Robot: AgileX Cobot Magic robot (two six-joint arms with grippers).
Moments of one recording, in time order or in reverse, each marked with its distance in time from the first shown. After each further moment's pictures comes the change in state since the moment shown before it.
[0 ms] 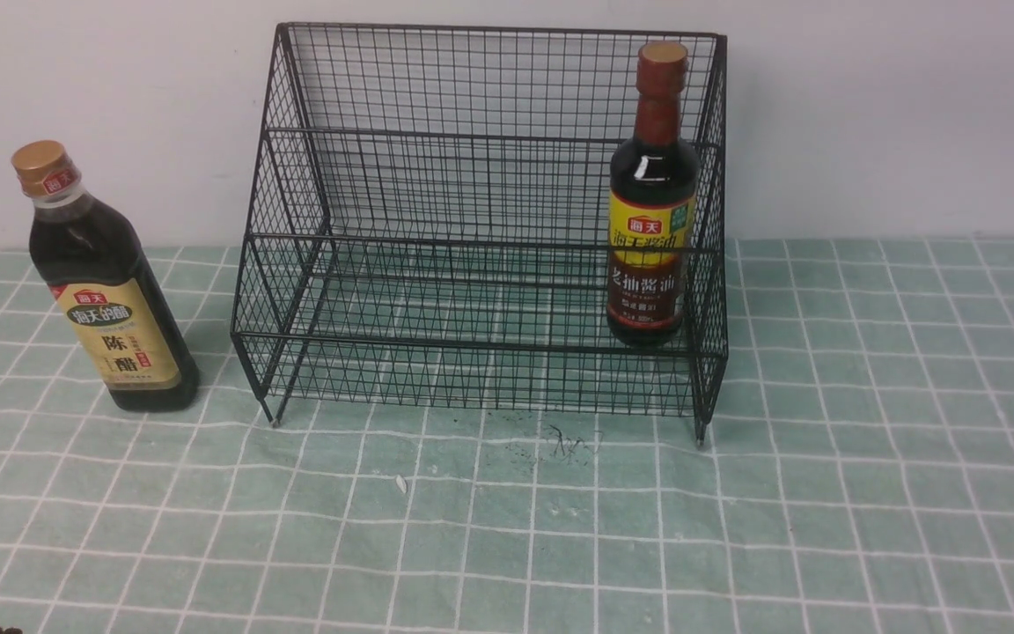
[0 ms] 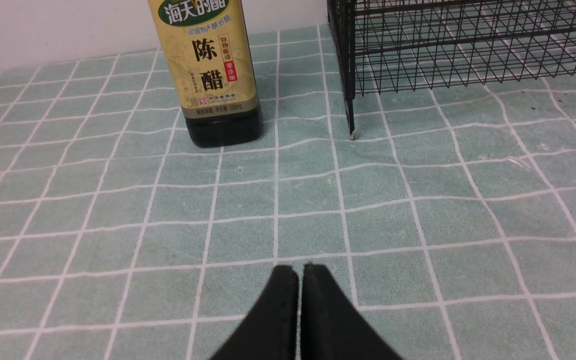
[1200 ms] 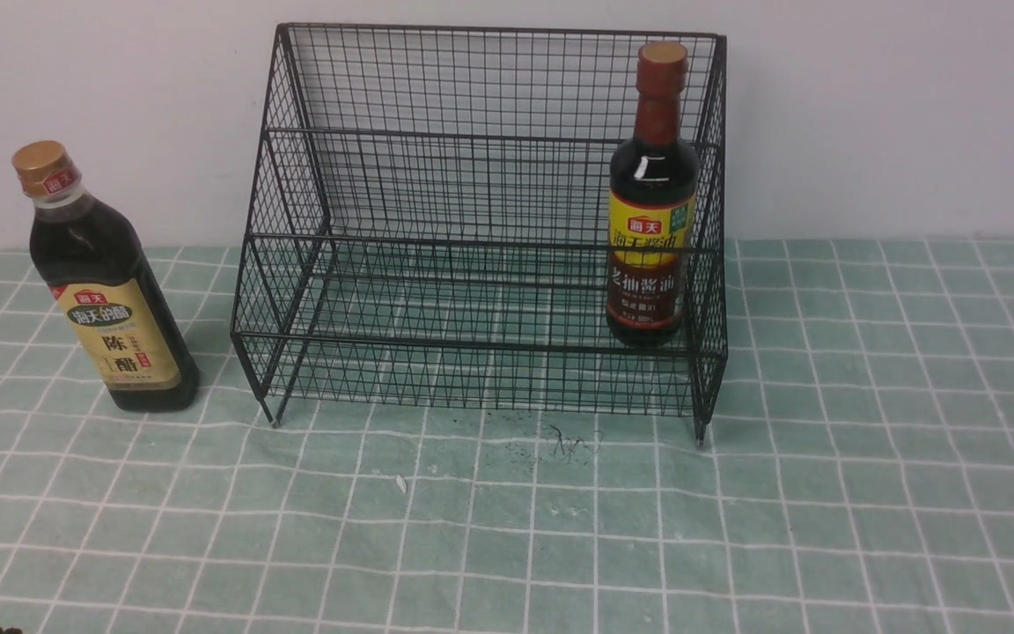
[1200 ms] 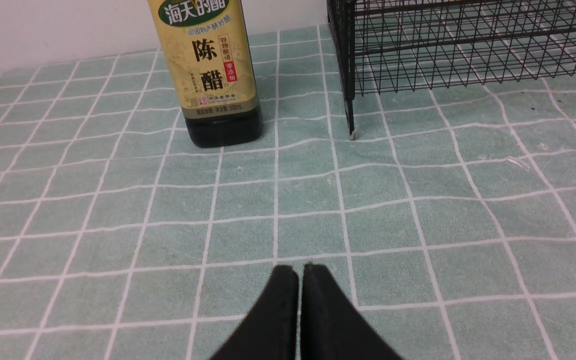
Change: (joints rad) right arm 0.000 -1.109 1.265 0.039 -0.631 0.101; left arm 0.000 0.000 0.000 0.000 0.000 0.000
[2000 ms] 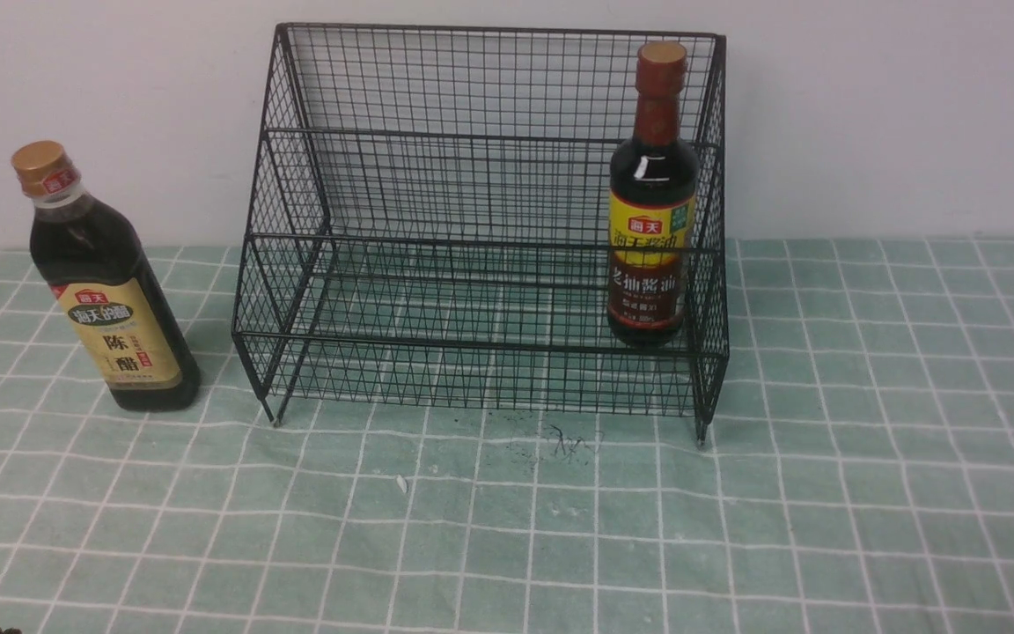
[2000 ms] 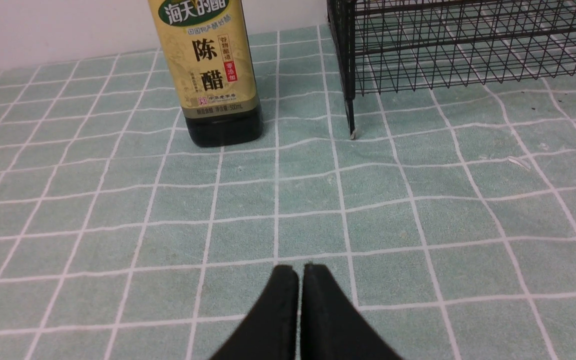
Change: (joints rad) right arm -0.401 -0.176 0.432 -0.050 -0.036 -0.015; left arm 0.000 0.000 0.000 0.000 0.000 0.000
